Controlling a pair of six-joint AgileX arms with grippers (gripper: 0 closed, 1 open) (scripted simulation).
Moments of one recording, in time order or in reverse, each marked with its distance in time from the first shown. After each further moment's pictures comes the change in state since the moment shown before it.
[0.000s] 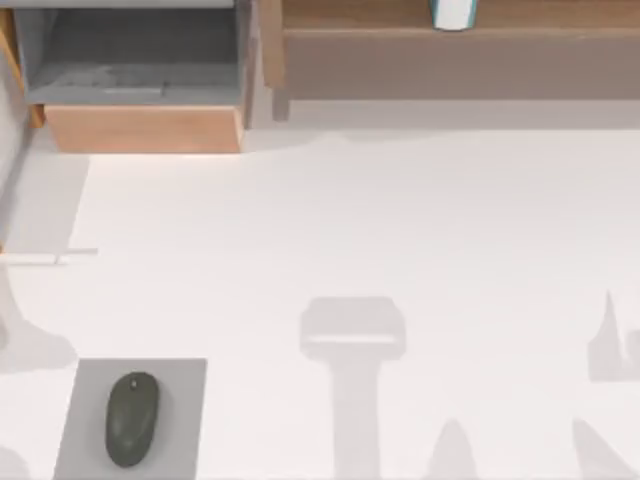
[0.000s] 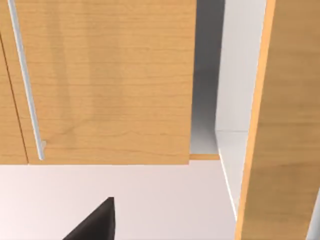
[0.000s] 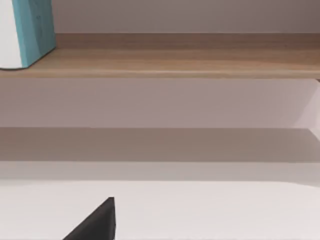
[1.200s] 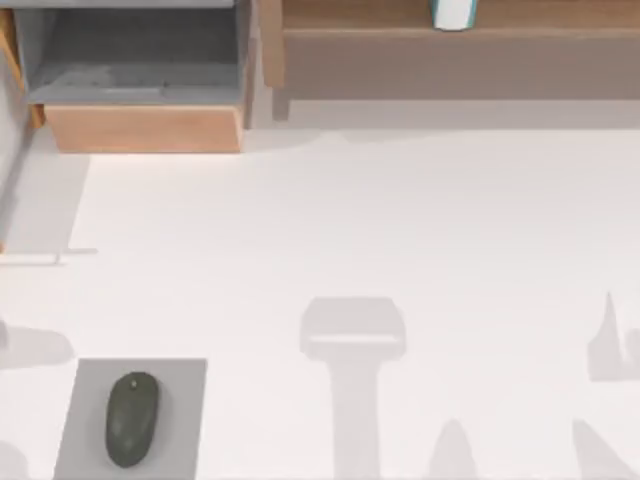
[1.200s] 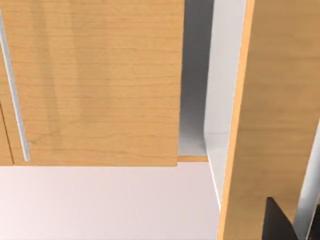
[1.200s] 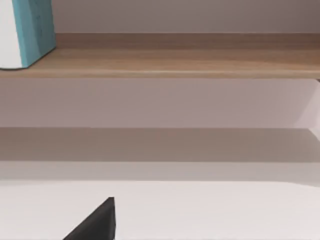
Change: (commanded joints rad) left arm -0.004 0.003 0.007 -0.004 -0.004 0.000; right arm 0.000 0.000 0.000 0.000 0.000 0.000
